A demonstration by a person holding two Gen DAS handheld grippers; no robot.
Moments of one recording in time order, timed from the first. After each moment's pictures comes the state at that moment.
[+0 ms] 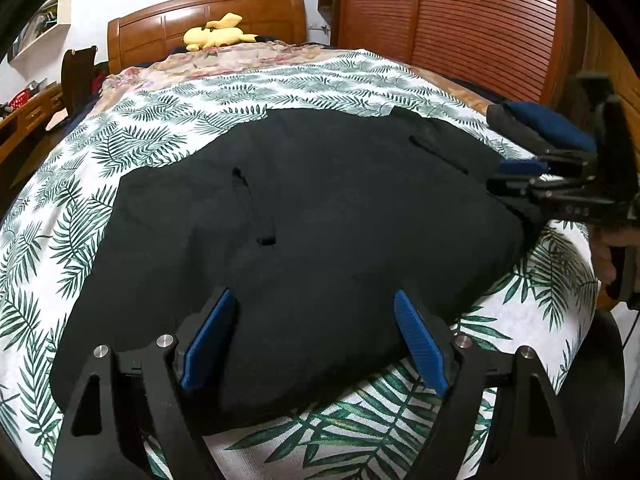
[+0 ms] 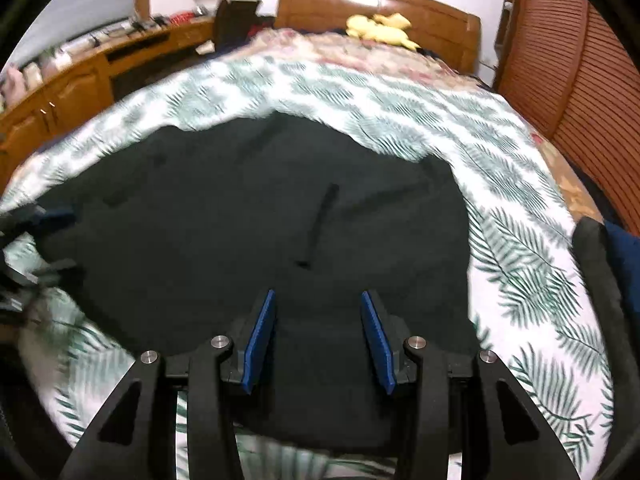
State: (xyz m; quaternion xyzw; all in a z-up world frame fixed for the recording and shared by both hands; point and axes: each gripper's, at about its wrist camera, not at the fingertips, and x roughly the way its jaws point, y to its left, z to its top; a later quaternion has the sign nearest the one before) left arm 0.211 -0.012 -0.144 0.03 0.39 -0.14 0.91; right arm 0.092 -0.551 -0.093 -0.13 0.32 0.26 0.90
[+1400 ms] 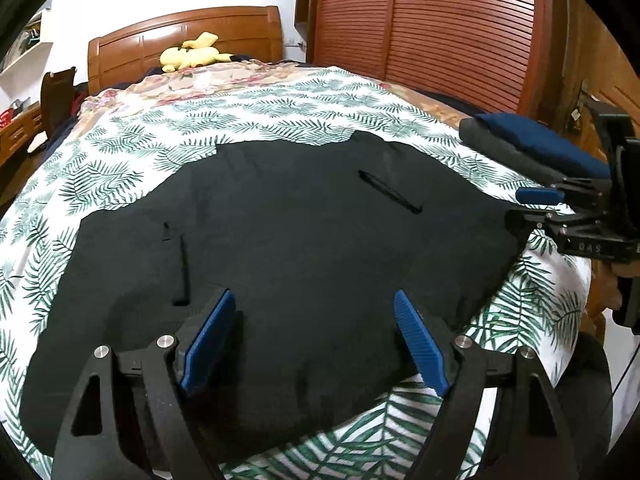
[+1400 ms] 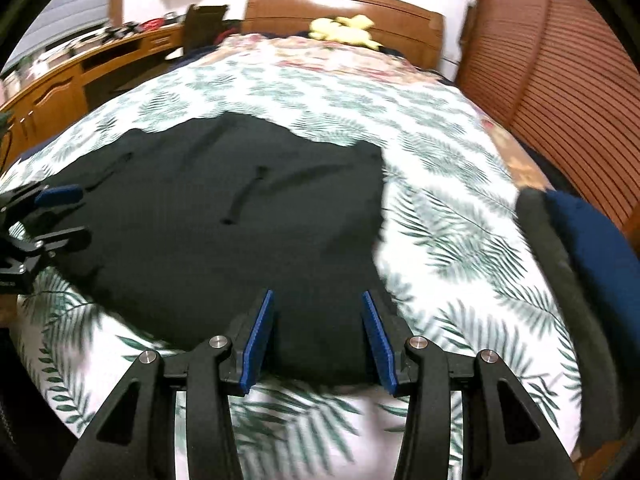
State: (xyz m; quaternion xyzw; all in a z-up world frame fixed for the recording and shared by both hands) left arm 0.228 -0.060 -0.126 0.03 0.36 -0.18 0.92; right arm 0.072 -0.621 -0.100 -0.12 0.32 0.17 0.92
